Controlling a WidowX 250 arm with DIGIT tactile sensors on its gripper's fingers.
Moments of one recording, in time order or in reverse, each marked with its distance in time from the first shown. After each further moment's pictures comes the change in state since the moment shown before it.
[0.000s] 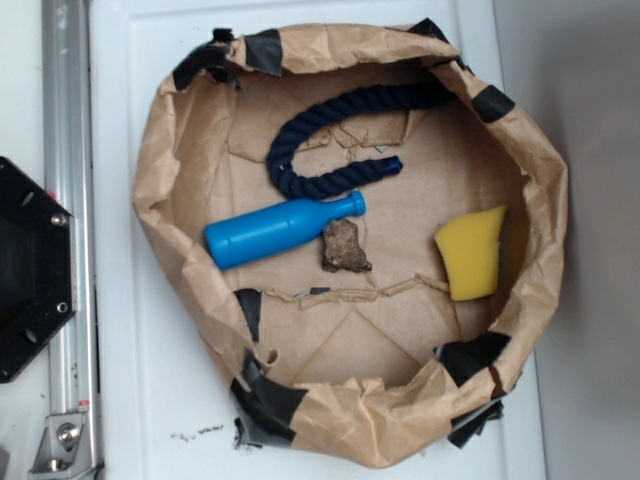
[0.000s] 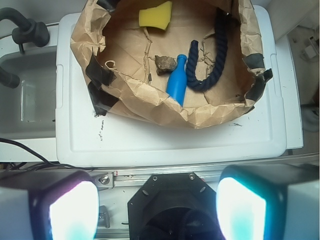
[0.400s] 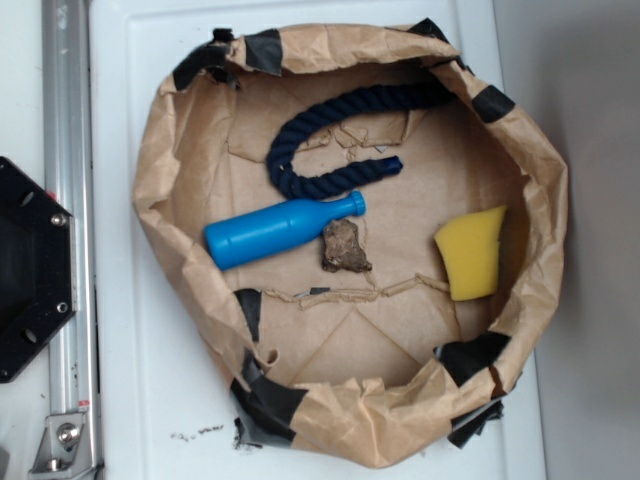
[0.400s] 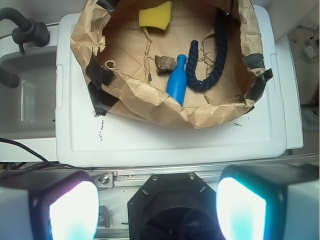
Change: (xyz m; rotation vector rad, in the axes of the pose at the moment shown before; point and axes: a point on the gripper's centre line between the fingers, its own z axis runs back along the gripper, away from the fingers) arm 0.000 0.000 -0.004 -0.003 0.017 -0.018
